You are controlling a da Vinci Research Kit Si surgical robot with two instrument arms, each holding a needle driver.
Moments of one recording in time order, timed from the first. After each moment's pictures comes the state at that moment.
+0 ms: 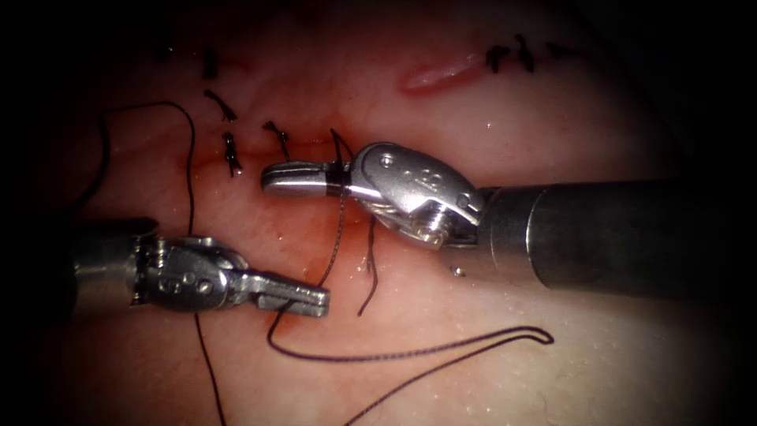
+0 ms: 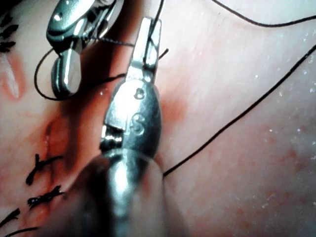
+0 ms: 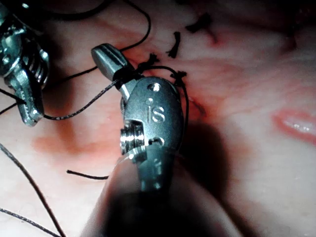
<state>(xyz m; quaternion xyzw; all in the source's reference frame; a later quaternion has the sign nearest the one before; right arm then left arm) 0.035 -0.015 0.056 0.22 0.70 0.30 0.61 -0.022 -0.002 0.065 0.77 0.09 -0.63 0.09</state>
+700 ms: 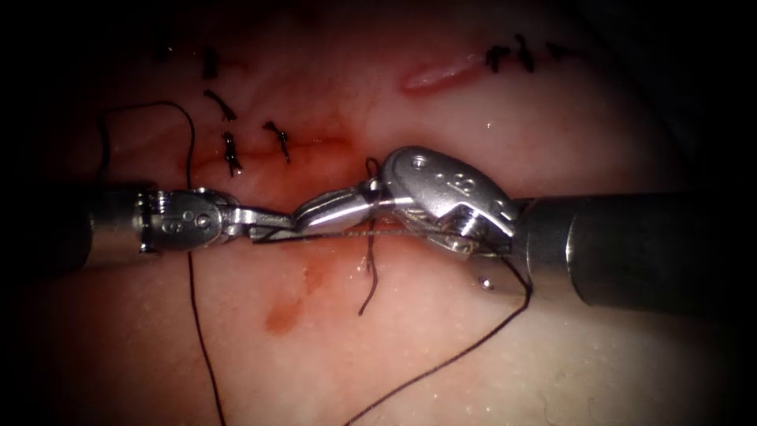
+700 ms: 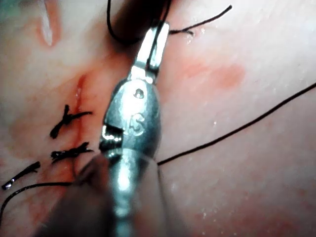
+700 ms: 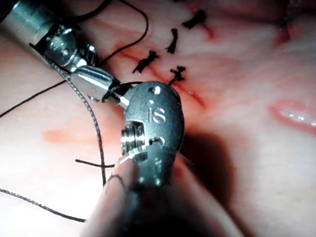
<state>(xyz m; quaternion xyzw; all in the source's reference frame) 0.033 -0.017 0.054 0.40 0.69 0.13 0.59 -0.020 0.002 0.071 0.76 0.07 -0.64 0.06</state>
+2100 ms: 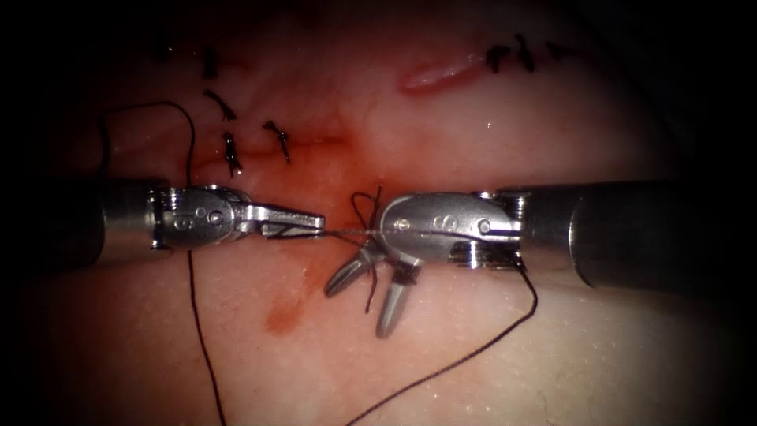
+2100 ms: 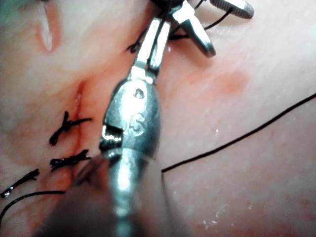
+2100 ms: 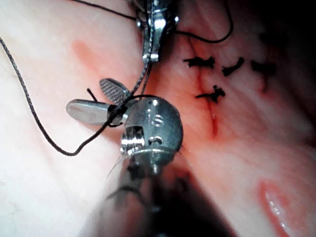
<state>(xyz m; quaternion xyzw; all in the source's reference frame) 0.034 -0.021 0.057 0.39 0.53 -0.14 0.74 -0.021 0.002 0.071 0.76 0.07 -0.64 0.06</state>
